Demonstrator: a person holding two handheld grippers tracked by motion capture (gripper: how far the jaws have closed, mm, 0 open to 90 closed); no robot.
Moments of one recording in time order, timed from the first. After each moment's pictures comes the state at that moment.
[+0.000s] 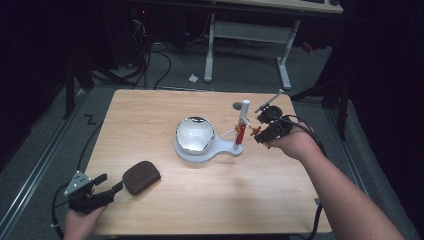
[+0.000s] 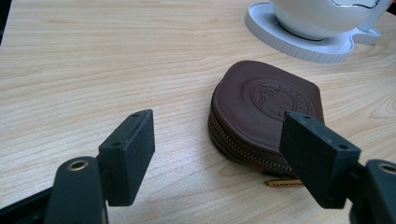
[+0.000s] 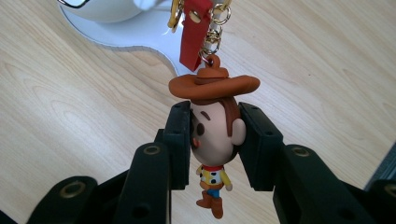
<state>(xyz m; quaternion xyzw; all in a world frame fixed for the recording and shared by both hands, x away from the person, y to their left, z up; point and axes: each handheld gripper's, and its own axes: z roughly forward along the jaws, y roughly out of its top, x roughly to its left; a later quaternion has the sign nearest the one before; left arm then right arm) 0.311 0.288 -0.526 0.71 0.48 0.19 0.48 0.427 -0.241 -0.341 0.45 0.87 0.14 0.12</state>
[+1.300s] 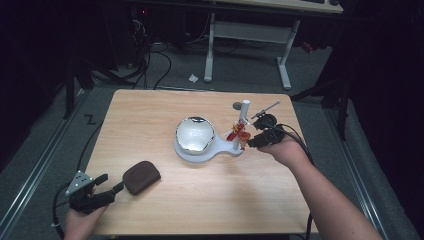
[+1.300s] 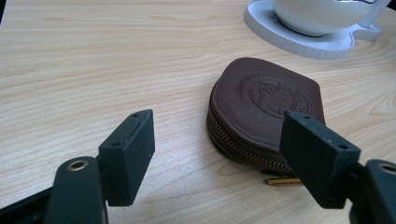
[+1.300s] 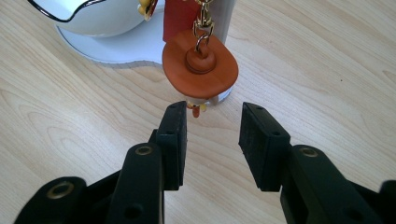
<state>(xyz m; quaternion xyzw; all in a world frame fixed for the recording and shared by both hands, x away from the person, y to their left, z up) 0.312 0.286 -0.526 0.72 0.48 0.19 0.47 0.433 -0.241 -0.381 0.47 0.85 0.19 0.11</state>
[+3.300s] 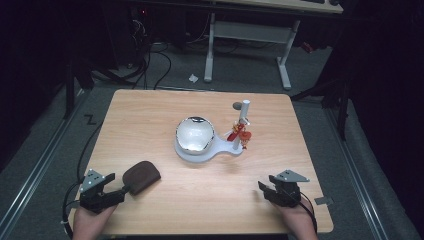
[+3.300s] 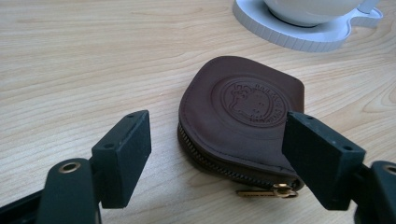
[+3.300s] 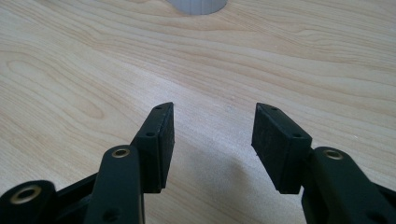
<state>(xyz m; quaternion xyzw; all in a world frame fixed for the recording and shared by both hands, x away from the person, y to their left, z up) 0.313 0.256 -0.517 0.74 0.47 0.19 0.44 0.299 -0.296 -0.515 0.49 0.77 0.34 0.23</state>
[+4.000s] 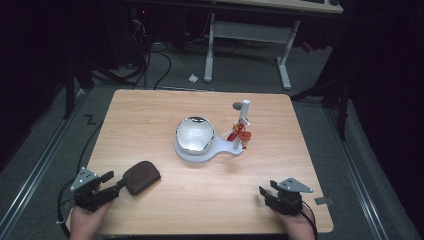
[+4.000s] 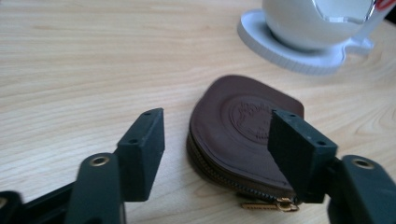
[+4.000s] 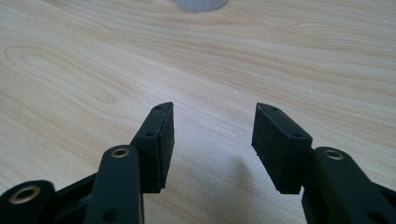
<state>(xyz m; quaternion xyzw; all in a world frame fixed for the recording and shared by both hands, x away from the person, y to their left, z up) 0.315 0.273 -0.513 0.70 0.49 0.19 0.48 0.279 -0.298 -0.523 0.50 0.75 0.36 0.24</state>
